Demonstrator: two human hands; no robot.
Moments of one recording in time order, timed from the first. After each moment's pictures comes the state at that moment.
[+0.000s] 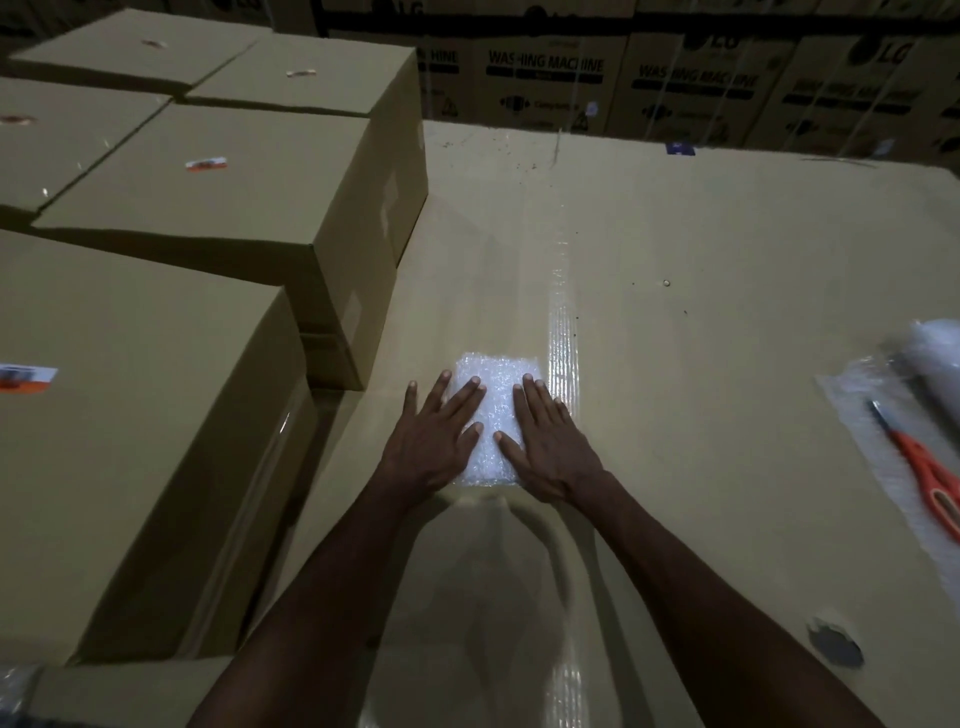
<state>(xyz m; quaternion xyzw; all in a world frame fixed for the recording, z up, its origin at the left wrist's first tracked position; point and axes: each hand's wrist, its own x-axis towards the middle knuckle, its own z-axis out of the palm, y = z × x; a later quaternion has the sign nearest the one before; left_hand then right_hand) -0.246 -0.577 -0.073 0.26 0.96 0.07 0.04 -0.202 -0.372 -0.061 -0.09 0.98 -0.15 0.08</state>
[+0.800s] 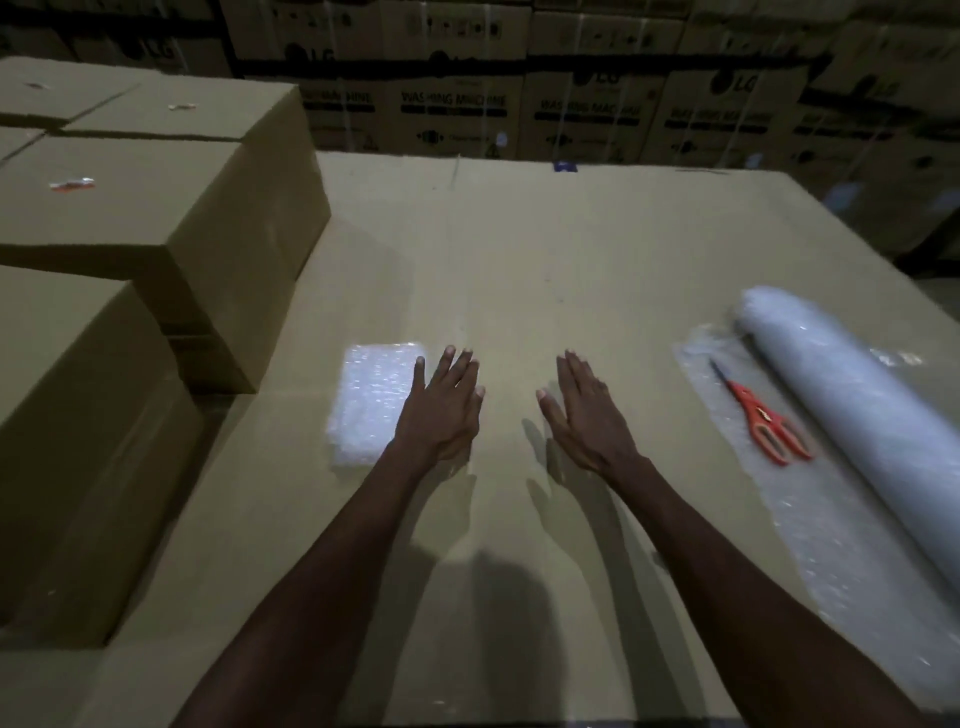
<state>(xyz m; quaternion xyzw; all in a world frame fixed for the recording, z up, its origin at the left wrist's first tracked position) -0.187 -0.413 -0.012 0.29 0.95 0.13 -0.02 -0.116 -0.202 -0.007 0.06 0.97 -0.22 -0.03</state>
